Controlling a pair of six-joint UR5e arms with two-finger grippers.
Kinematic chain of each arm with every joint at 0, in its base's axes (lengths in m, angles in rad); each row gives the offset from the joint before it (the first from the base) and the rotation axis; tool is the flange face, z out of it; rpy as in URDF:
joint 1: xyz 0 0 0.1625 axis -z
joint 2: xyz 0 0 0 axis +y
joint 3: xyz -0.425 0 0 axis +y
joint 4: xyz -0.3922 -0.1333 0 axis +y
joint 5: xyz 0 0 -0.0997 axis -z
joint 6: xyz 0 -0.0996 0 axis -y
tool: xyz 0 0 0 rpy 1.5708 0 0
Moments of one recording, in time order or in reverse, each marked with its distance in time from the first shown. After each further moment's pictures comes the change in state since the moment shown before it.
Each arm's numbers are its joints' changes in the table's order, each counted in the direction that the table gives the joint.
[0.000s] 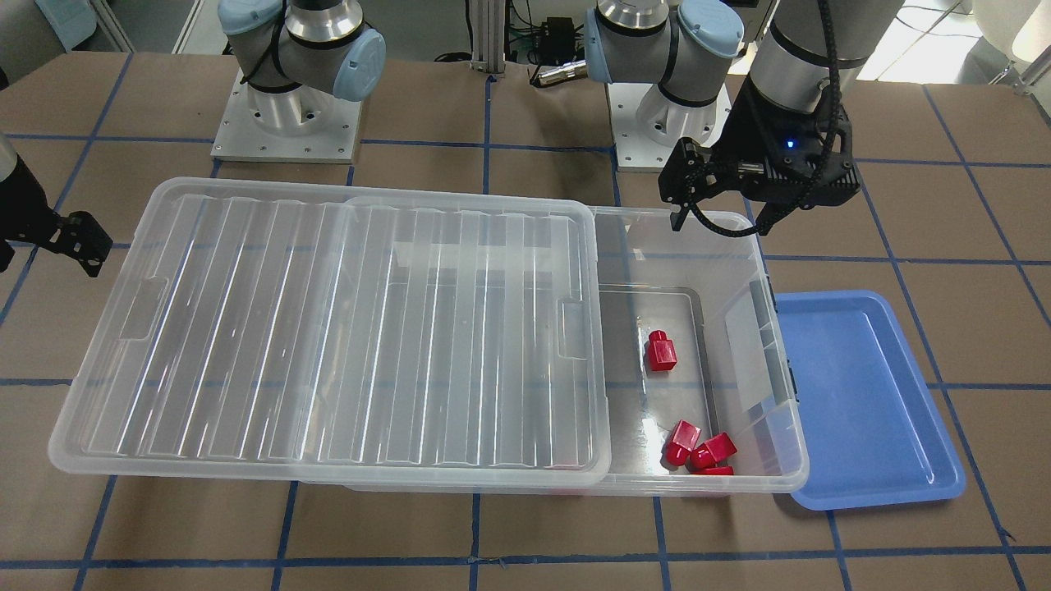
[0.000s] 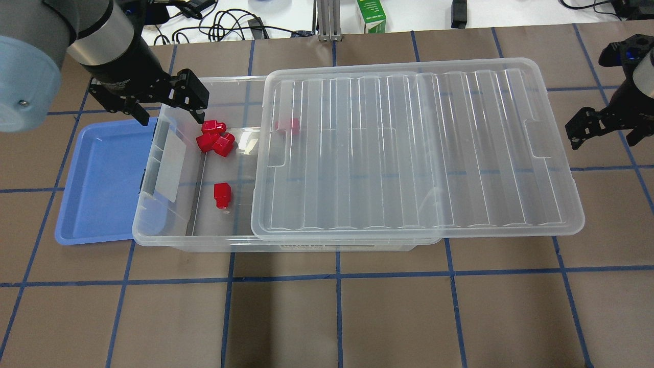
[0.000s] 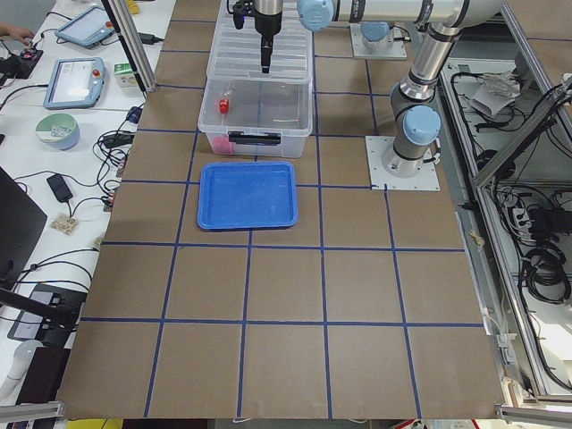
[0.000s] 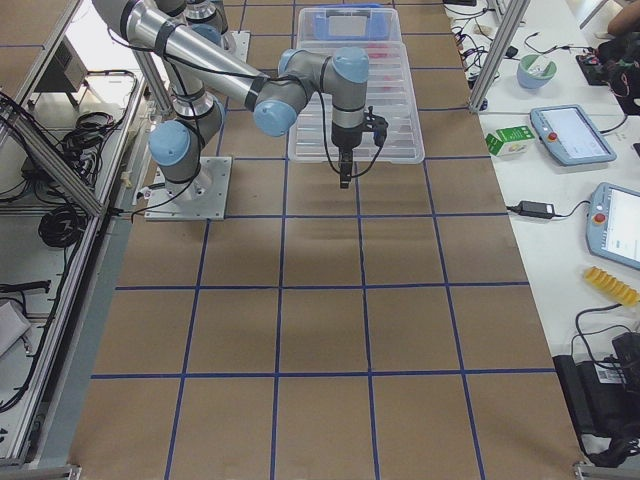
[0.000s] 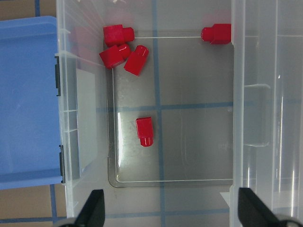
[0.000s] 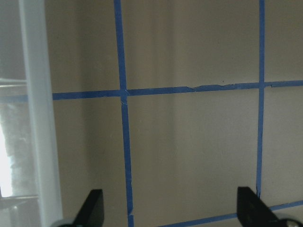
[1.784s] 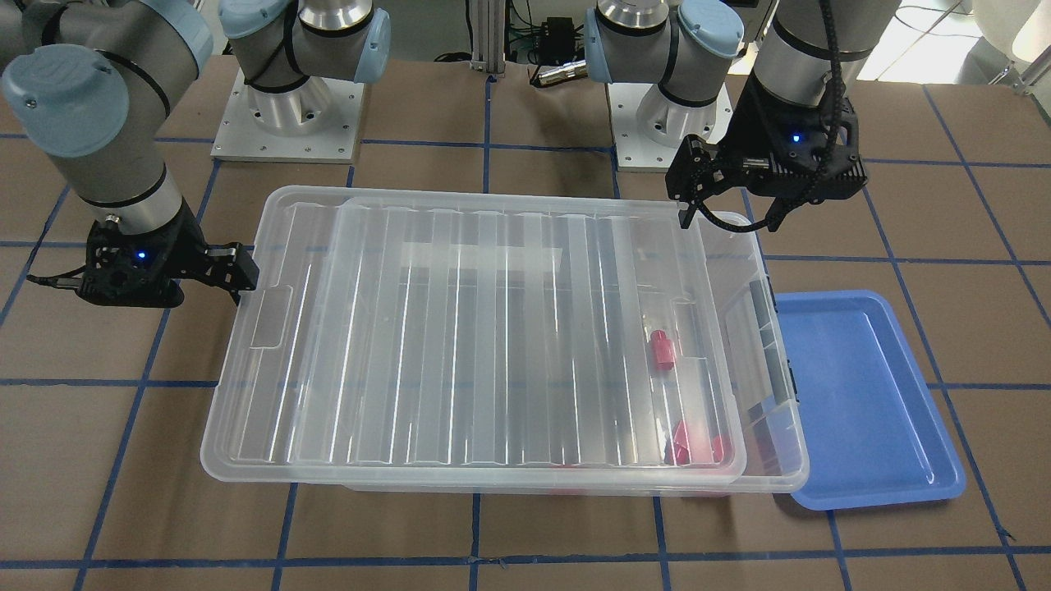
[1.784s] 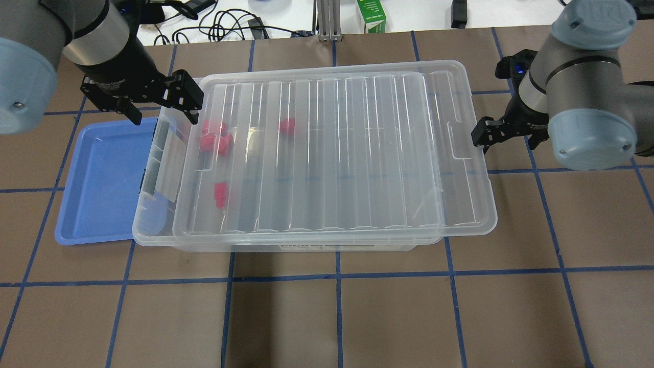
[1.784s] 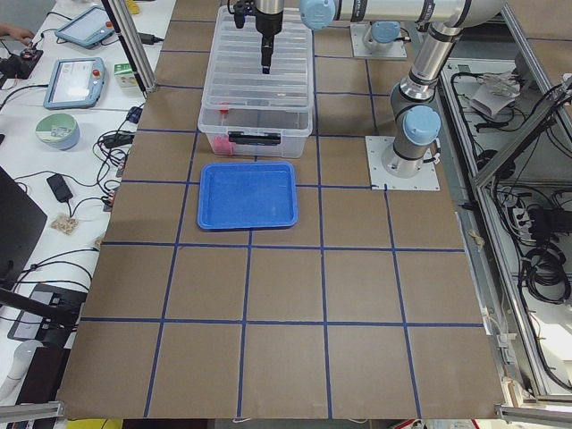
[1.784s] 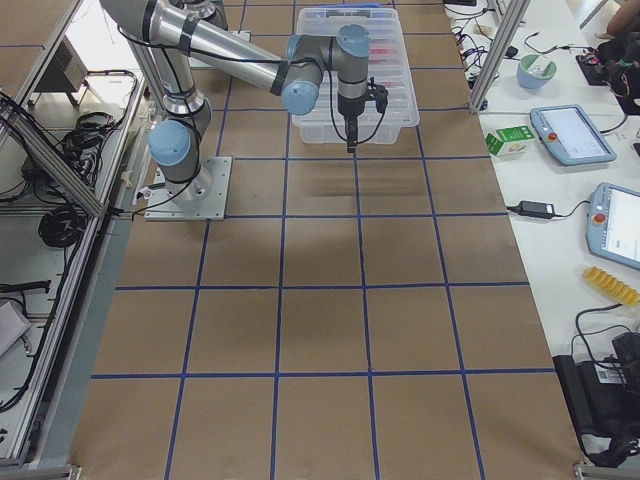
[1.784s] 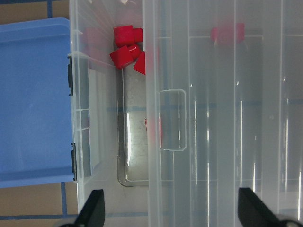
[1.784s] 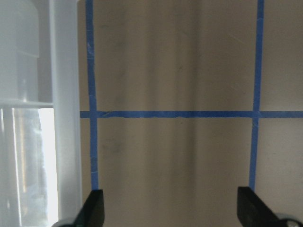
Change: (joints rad) left arm 0.000 -0.008 0.002 -0.001 0.032 0.001; right arm -0.289 -0.053 -0.012 0.037 0.121 0.247
